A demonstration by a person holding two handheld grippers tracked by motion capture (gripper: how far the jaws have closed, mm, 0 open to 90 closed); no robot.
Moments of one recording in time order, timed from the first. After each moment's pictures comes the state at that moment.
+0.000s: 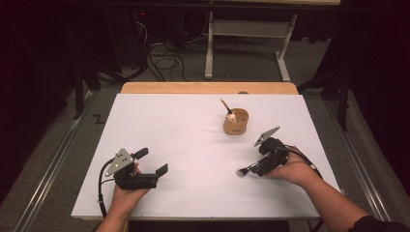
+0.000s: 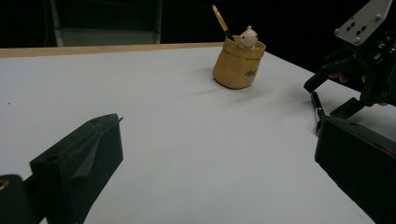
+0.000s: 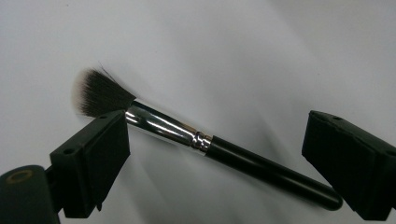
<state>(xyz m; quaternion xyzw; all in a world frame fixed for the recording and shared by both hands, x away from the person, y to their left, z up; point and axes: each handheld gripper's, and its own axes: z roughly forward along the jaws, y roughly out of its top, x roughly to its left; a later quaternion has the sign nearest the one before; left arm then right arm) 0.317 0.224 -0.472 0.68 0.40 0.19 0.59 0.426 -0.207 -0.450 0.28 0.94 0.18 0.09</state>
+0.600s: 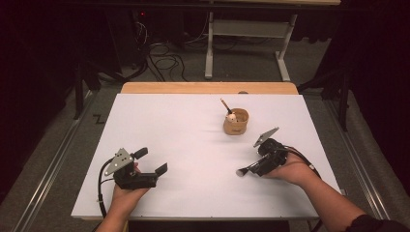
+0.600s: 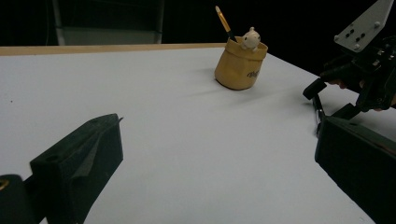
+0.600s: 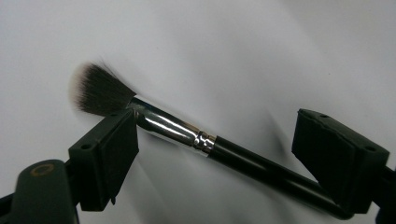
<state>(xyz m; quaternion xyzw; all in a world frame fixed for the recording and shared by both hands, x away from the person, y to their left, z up) 0.319 0.226 -0.472 0.68 0.41 0.19 0.59 0.428 -0.207 -0.456 0.27 0.94 0.19 0.08</state>
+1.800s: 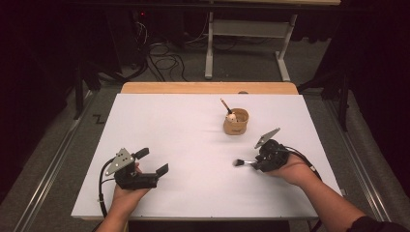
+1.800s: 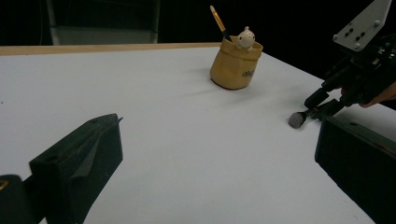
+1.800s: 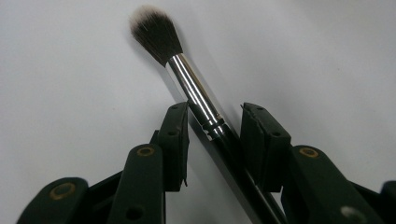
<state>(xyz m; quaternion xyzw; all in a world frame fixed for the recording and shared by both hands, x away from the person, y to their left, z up) 0.318 0.224 -0.471 0.68 0.40 0.18 0.59 0.424 -0.210 -0.453 0.26 0.94 0.18 0.07</state>
